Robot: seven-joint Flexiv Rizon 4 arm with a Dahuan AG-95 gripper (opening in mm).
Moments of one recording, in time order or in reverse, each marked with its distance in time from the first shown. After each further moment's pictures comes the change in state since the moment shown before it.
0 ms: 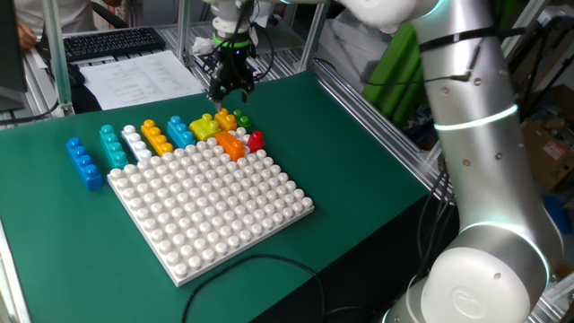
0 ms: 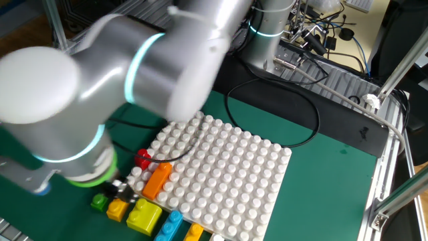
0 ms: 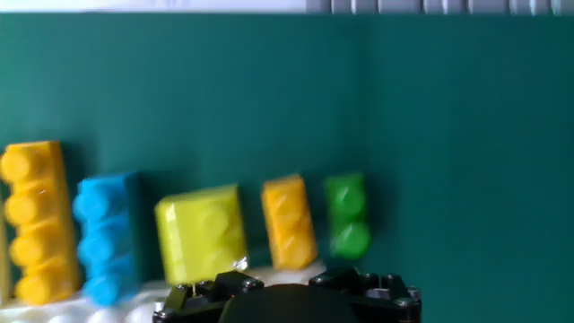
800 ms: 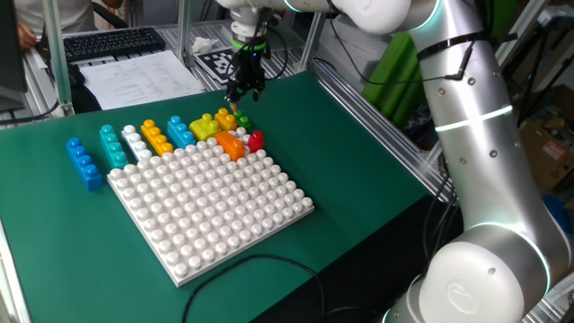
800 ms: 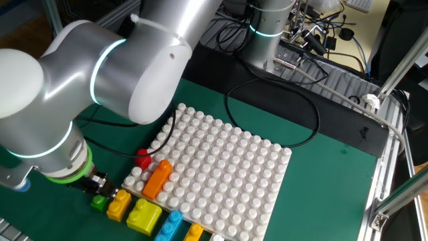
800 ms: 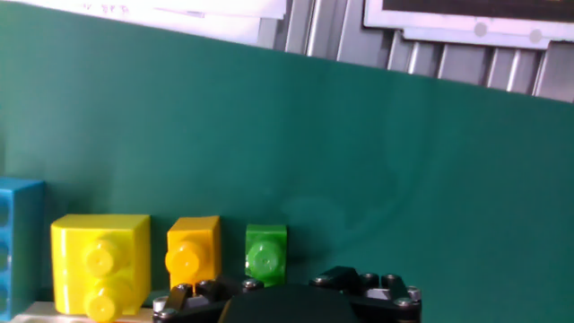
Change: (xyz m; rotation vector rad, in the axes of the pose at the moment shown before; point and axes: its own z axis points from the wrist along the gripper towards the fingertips) arm -0.007 -0.037 0.029 -0.006 -0.013 -0.081
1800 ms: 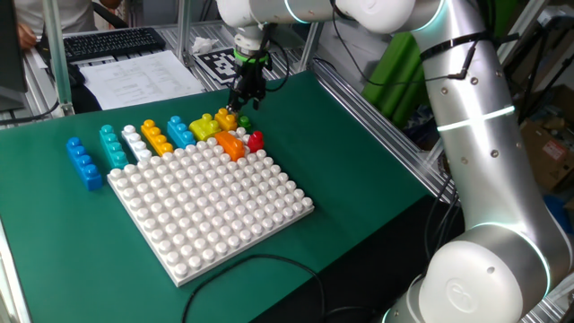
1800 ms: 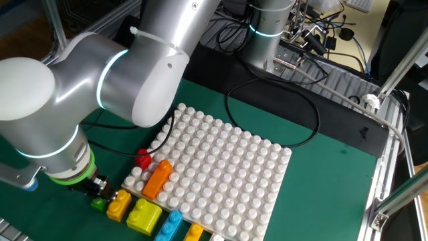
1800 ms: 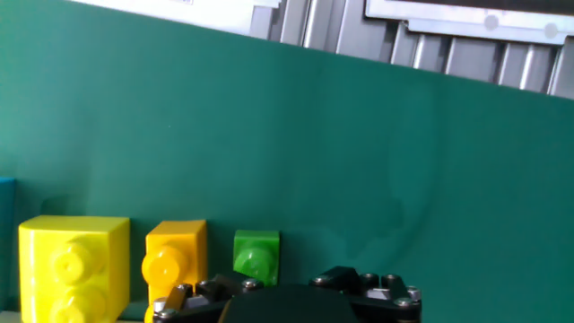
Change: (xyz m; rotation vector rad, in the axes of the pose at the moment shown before) arm -0.002 -0.007 0.031 -0.003 -0.039 -0.012
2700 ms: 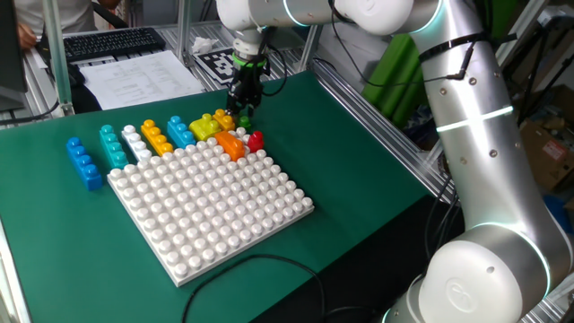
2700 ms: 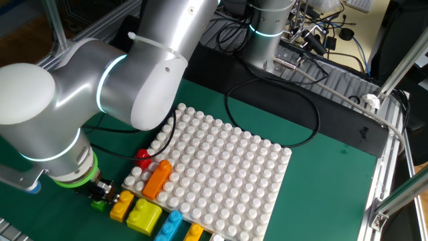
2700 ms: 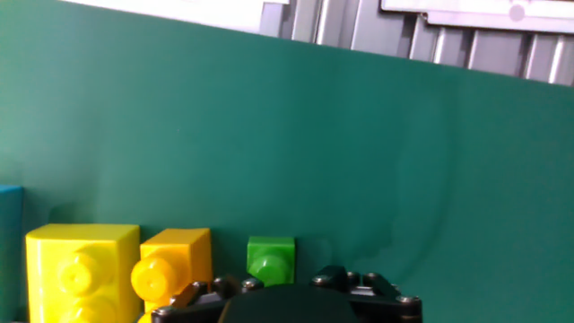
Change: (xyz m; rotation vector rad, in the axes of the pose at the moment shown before) arm 0.001 0.012 0.014 -0.033 -0.004 0.023
